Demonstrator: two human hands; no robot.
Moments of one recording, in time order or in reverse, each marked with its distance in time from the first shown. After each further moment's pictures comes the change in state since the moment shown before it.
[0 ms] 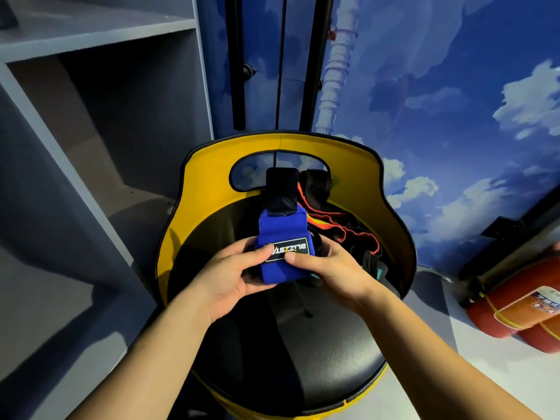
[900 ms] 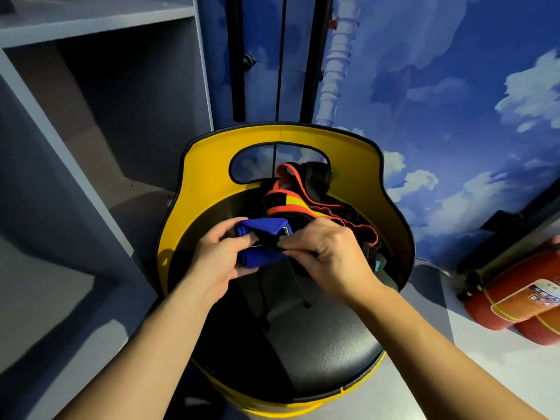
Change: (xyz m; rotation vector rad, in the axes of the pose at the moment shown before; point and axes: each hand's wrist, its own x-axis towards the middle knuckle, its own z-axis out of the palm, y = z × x) left_hand 0.013 -0.001 -0.005 -0.013 0.363 0.080; right_hand -0.005 -0.005 0.002 -1.182 0.099 -0.897
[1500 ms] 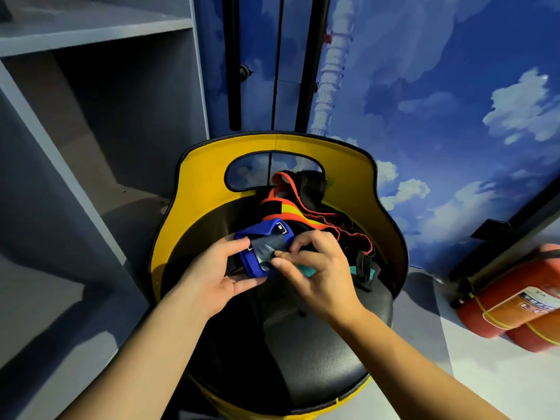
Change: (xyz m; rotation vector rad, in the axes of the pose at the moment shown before) left_hand -0.016 0.009 0.003 -0.241 -0.115 -0.213; right_hand -0.020 -0.001 0.022 0.013 0.174 0.174
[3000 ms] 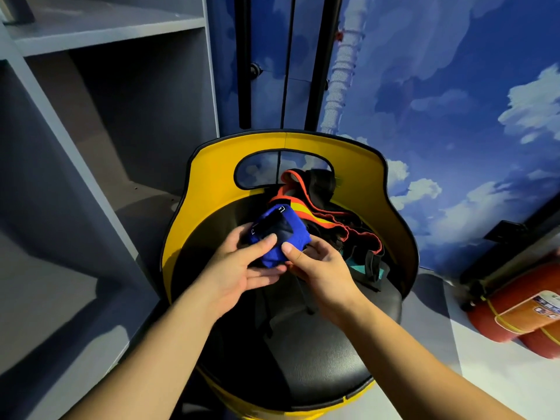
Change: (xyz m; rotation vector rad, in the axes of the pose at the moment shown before) left_hand 0.001 -0.011 -0.004 0.224 -0.139 0.174; right_hand 0.003 -0.008 0.020 1.063 -0.071 0.879
